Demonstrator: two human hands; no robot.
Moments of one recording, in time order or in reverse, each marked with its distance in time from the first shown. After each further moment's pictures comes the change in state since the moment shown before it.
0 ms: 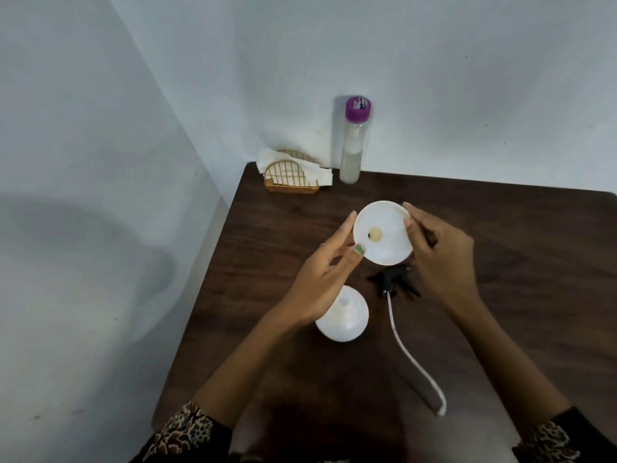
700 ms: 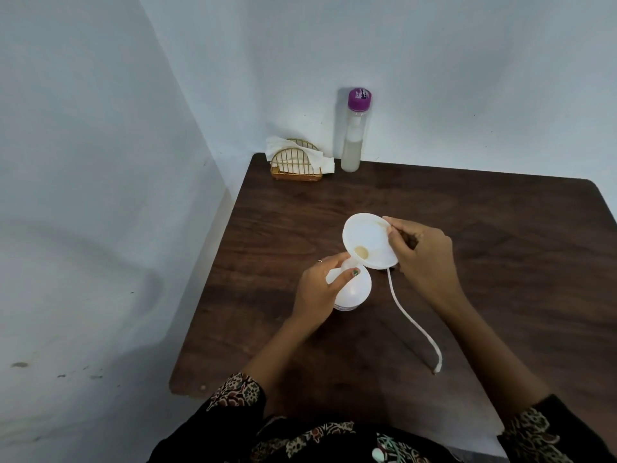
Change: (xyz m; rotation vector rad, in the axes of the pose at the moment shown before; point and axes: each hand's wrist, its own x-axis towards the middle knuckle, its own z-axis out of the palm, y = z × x) left_hand -0.043 -0.084 0.024 0.245 0.330 -0.023; right_hand -0.063 -0.035 -0.001 -0.053 -0.094 0.075
